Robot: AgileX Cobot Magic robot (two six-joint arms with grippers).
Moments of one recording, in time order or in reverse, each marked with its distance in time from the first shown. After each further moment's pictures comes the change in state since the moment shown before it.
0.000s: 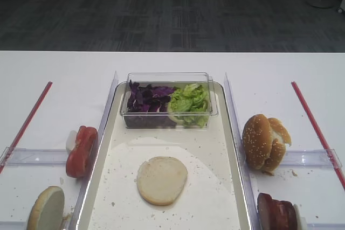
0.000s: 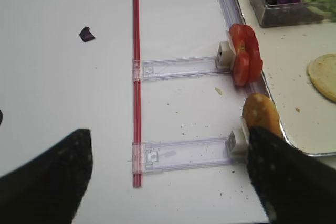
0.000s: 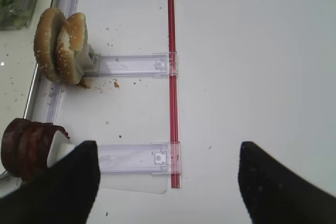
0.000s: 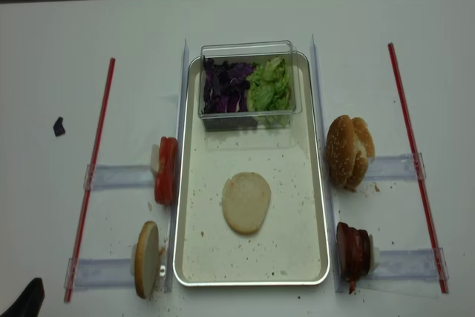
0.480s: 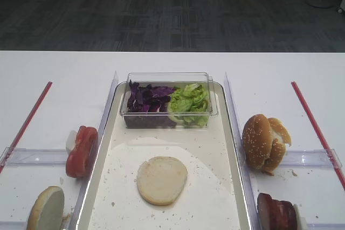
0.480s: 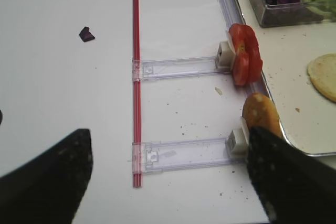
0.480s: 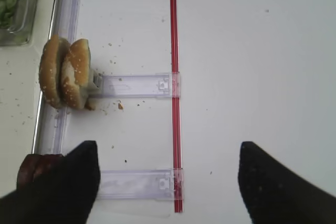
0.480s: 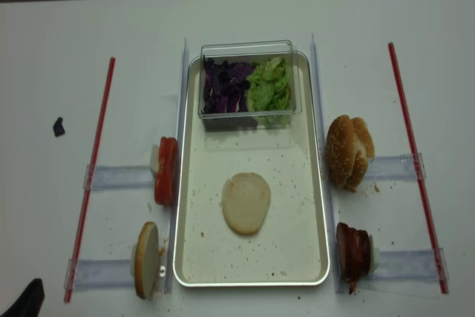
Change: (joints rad) left arm 0.000 0.000 0.000 0.000 0.000 0.000; right arm 0.000 0.374 -0.196 0.006 -0.055 0.000
